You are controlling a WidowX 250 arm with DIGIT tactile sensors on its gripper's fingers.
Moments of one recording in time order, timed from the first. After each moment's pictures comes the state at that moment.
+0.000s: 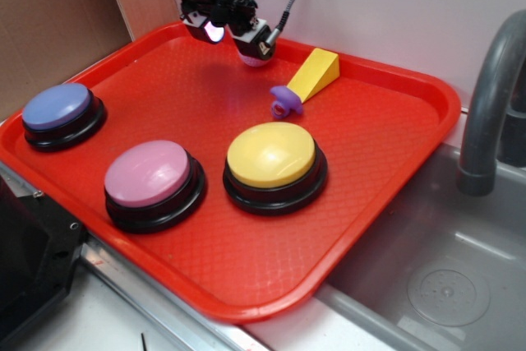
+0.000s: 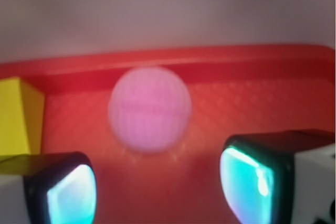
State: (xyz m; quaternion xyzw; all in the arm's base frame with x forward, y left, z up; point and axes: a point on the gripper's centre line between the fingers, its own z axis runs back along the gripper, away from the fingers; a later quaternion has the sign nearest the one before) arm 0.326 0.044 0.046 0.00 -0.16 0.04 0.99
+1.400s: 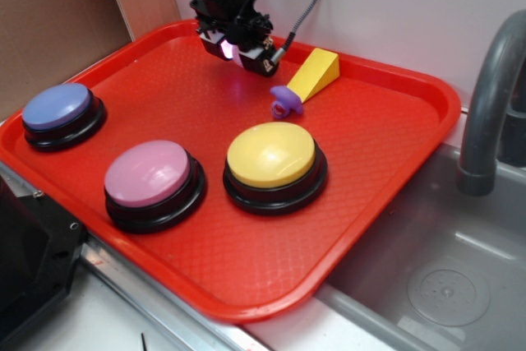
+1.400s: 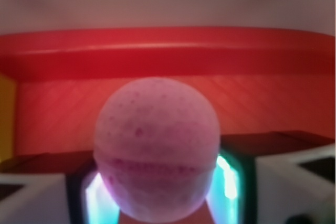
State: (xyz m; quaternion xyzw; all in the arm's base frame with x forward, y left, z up) arm 0.320 0.040 0.044 0.03 -0.14 0.04 0.99
